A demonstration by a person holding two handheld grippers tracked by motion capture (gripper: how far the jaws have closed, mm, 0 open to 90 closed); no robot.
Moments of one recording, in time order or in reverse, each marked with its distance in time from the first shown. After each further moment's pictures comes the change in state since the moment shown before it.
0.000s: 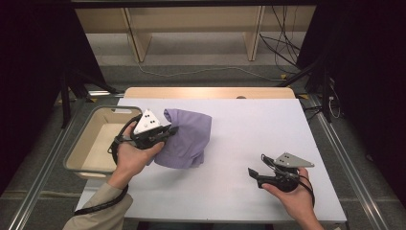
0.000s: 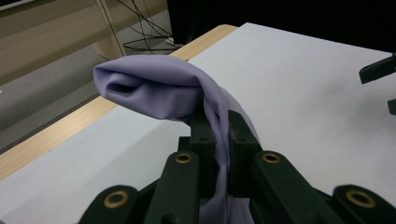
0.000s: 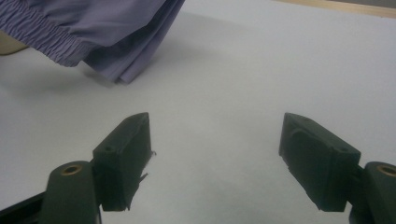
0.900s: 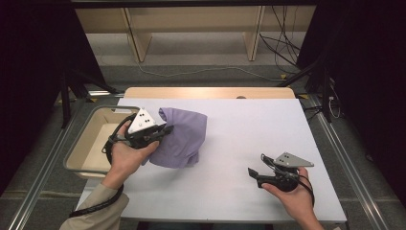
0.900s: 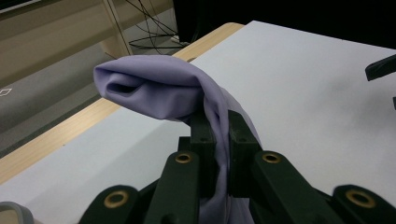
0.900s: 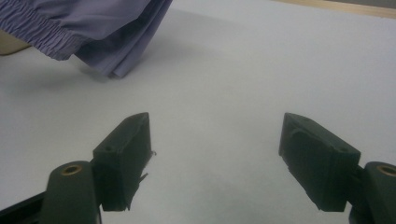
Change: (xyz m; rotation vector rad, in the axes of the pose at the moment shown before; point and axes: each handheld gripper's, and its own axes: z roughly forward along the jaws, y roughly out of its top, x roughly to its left) left arm 0.007 0.000 -0.011 0.011 0.021 0.003; right arm 0.000 0.000 0.000 0.002 0.000 -0.001
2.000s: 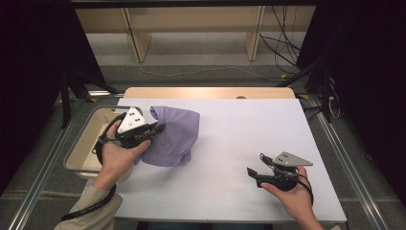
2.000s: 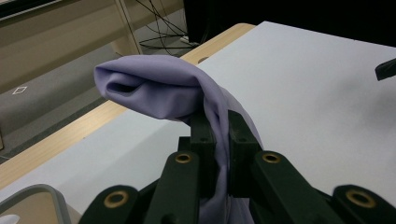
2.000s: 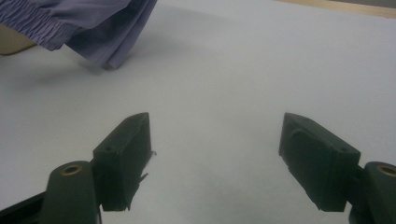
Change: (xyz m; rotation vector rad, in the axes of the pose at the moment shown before) left arm 0.011 -0.002 -0.017 -0.008 0.036 -0.005; right arm 0.000 0.001 0.003 0.000 0.009 -0.002
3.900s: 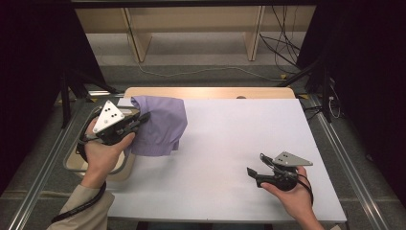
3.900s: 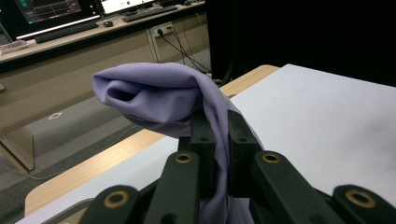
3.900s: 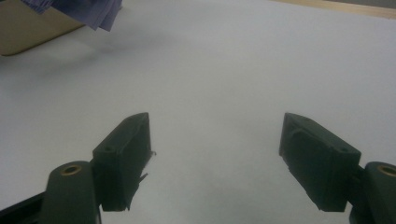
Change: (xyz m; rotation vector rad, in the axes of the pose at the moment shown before) left arm 0.023 0.001 -0.030 -0.167 0.098 -0.023; right arm 0.000 0.000 0.000 -0.002 0.004 0.001
